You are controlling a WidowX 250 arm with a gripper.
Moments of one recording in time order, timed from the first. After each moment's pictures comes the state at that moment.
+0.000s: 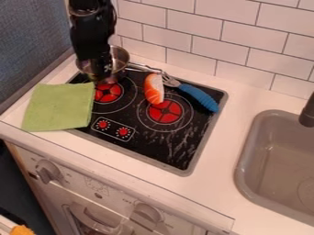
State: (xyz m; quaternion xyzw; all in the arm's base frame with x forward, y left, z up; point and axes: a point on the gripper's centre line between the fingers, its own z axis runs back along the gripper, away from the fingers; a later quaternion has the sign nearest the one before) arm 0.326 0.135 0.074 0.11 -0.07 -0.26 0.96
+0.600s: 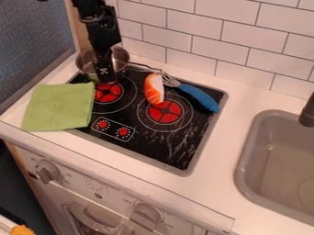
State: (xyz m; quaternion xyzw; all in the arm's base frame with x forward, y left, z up) arm 0.362 0.141 0.039 0.03 -0.07 -0.45 0.89
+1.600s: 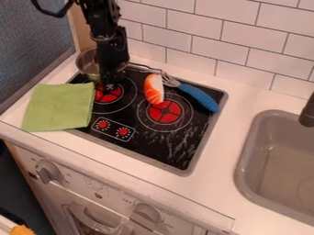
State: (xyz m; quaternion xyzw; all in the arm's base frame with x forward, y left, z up) arm 0.362 0.138 0.011 0.07 -0.04 -0.44 0.90
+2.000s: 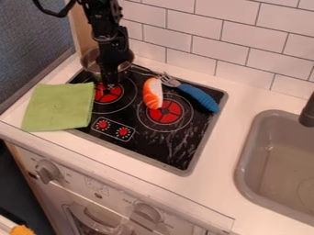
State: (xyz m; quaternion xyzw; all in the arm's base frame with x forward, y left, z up) arm 0.362 0.136 0.011 0.07 -0.04 -0.44 0.89
